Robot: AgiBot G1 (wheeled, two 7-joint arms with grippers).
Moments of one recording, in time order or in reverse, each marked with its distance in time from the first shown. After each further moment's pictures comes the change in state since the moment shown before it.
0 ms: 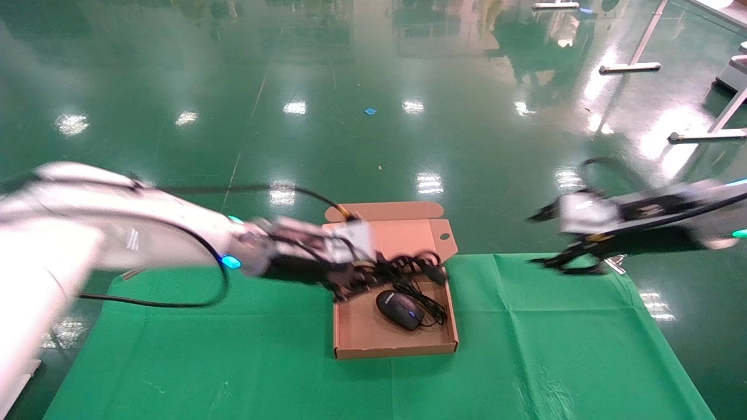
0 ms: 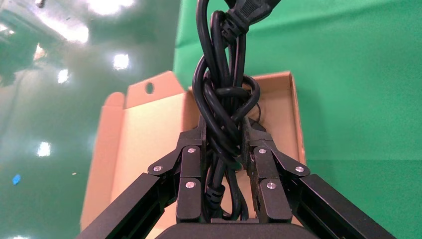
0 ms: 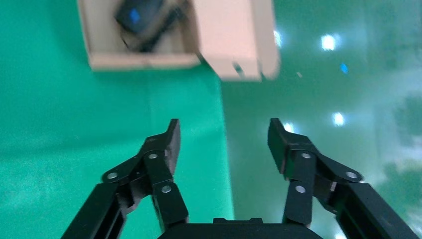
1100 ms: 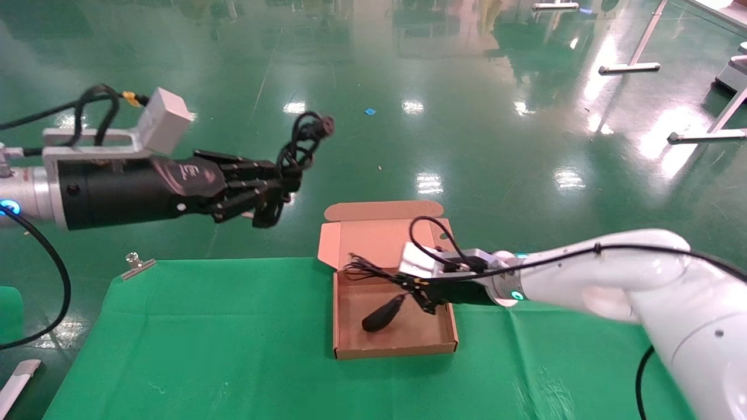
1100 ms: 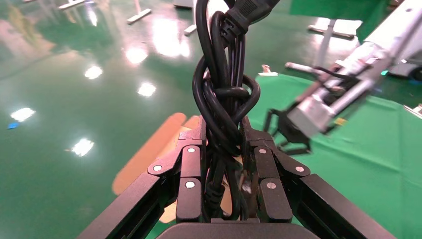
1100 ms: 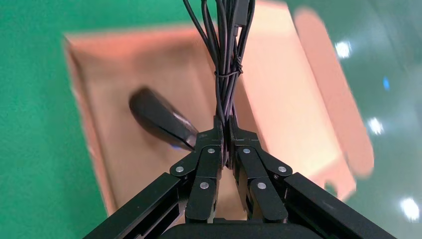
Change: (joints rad) left arm -0.293 -0.243 -0.055 0.548 -0.271 0.455 -0.005; right arm -0.281 -0.335 0.078 0.007 0.030 0.312 0.189
